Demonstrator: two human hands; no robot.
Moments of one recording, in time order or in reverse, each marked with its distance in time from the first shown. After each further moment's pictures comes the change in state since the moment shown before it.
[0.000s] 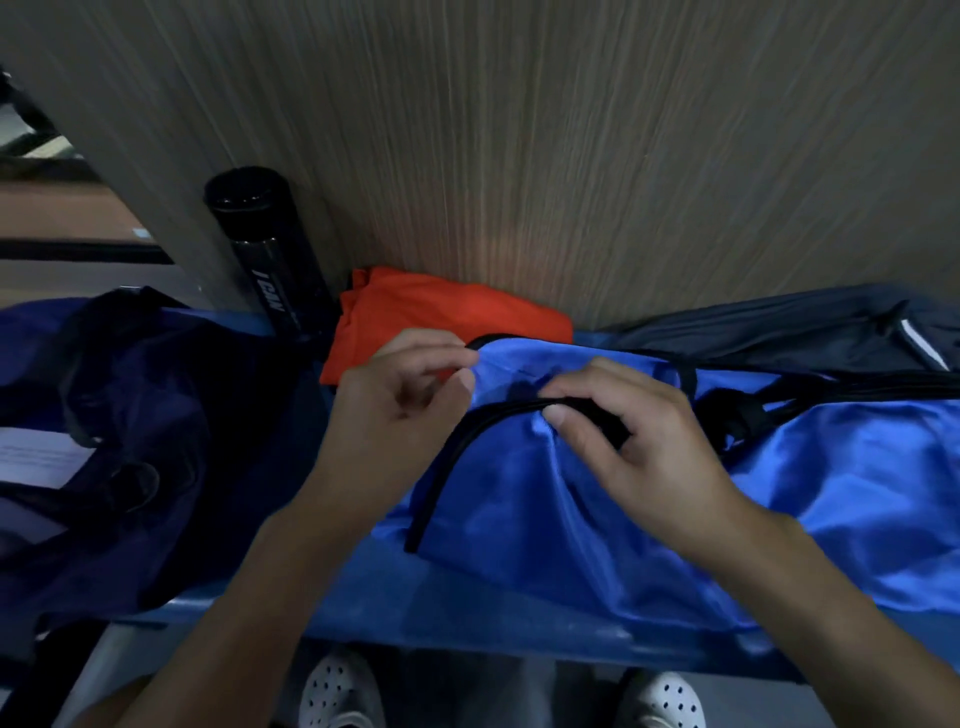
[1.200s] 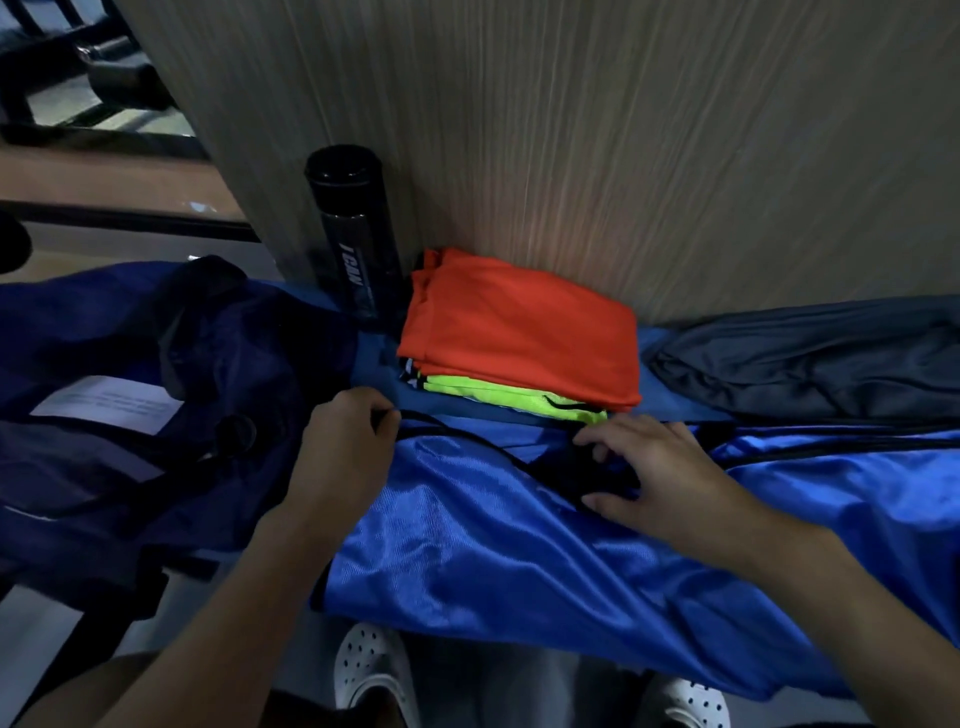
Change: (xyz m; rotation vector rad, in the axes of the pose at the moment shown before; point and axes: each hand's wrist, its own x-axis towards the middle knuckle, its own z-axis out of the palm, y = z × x) left_hand -0.035 -0.077 -0.079 0.630 0.037 -0.388; right_hand -0.020 0.010 0.028 -0.374 -0.556 0.244
